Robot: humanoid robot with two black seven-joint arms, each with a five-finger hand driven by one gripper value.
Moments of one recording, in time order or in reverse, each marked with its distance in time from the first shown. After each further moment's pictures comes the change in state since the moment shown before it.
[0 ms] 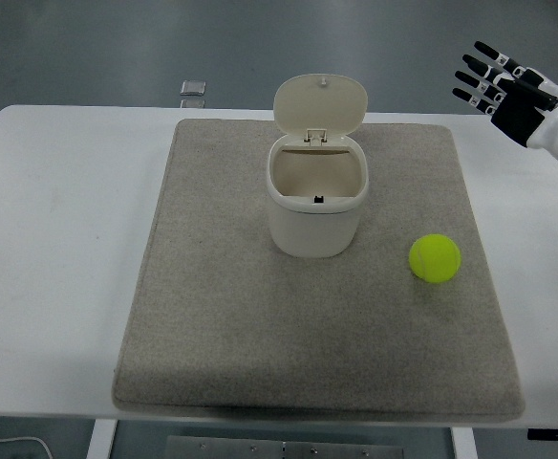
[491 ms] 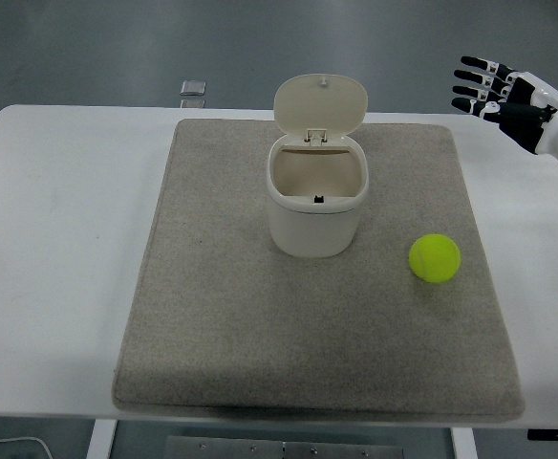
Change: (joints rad) left arm 0.000 0.000 0.000 0.000 0.000 0.000 0.000; right arm -0.005 -0.041 -0.018 0.001 -0.463 0.113 0.153
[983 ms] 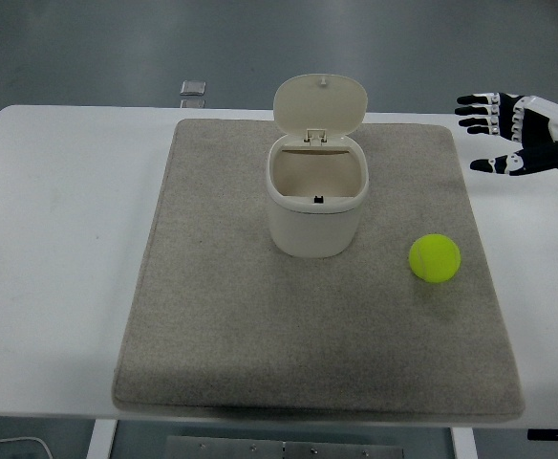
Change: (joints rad) left arm 0.000 0.000 0.000 0.000 0.000 0.000 0.000; right arm 0.007 -0.165 -0.133 0.046 -0.413 0.167 0.328
